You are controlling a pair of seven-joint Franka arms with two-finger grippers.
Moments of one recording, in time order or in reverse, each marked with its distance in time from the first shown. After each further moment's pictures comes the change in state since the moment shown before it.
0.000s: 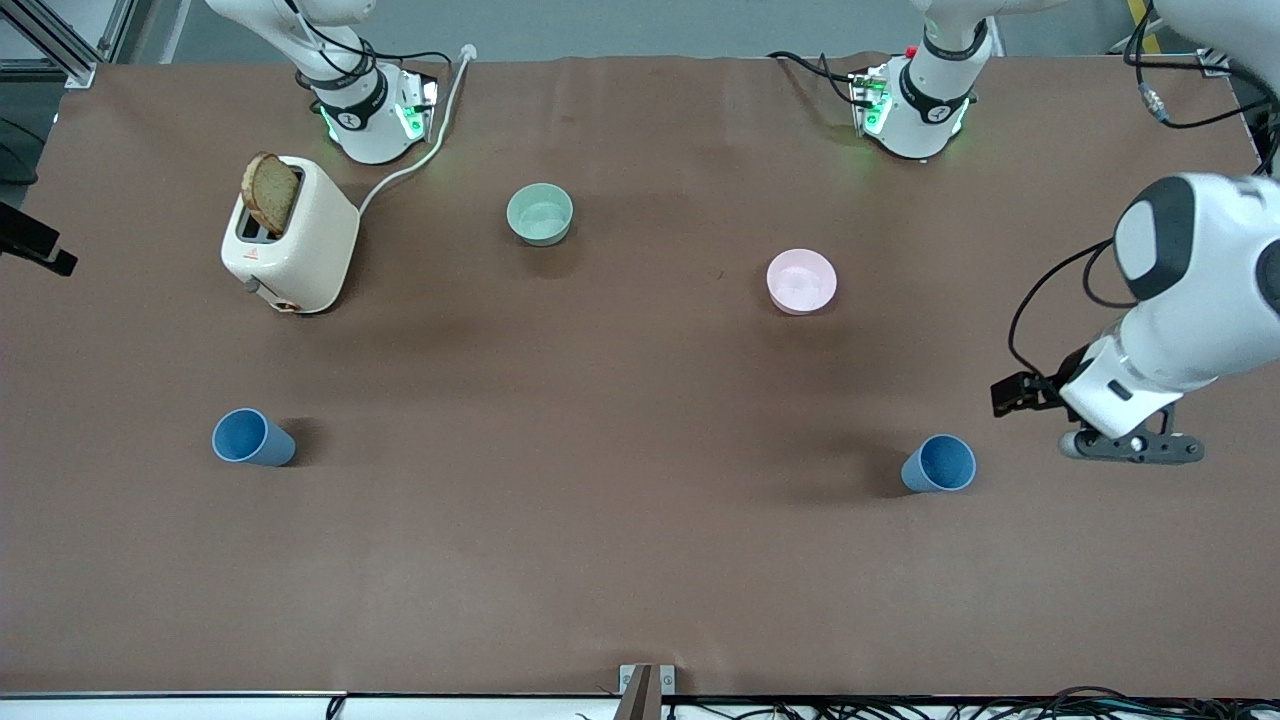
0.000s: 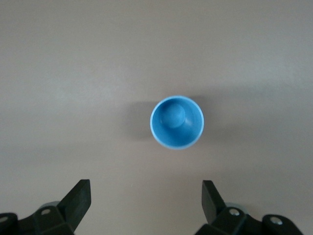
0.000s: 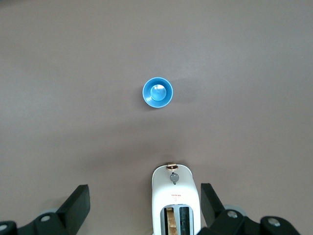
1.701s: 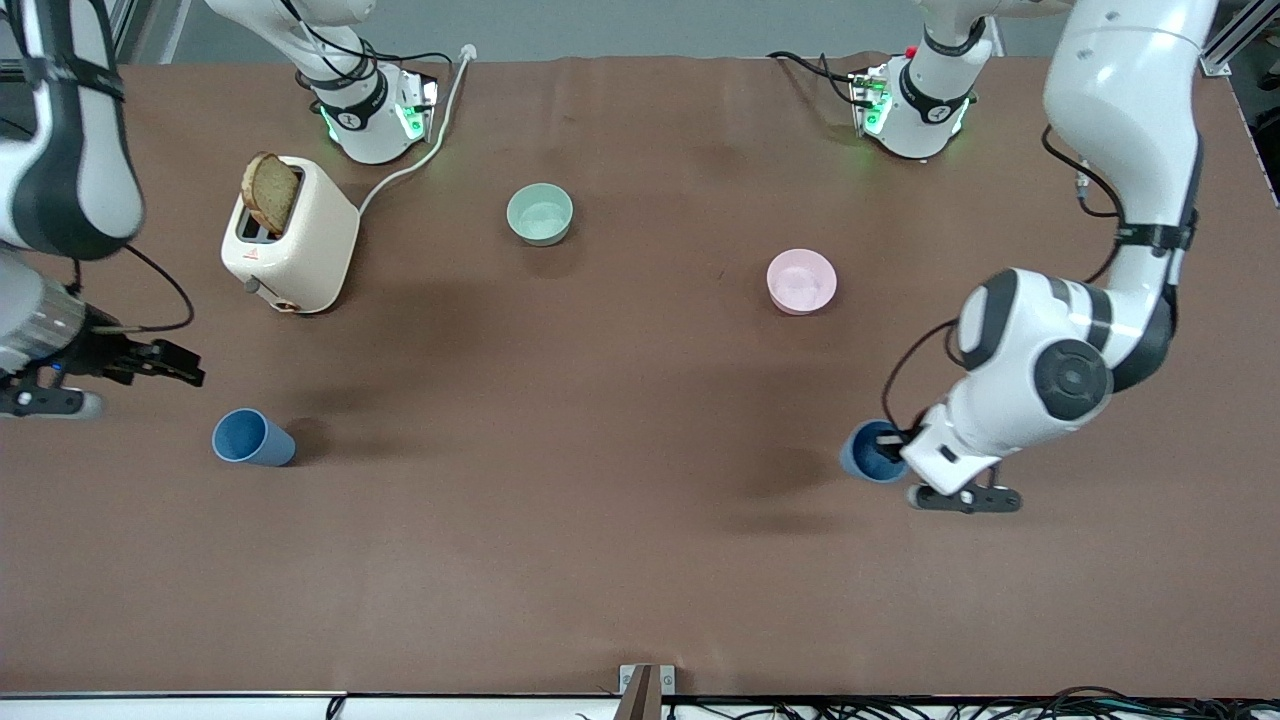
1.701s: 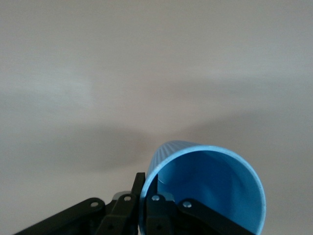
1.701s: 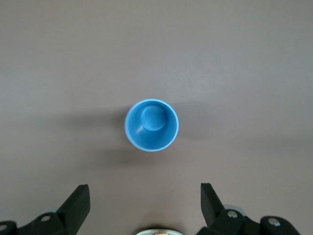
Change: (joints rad) left arm -0.227 0.218 -0.036 0.182 0.000 0.025 -0.287; right arm -0.001 0.146 -0.005 -0.469 -0.024 0.640 -0.136
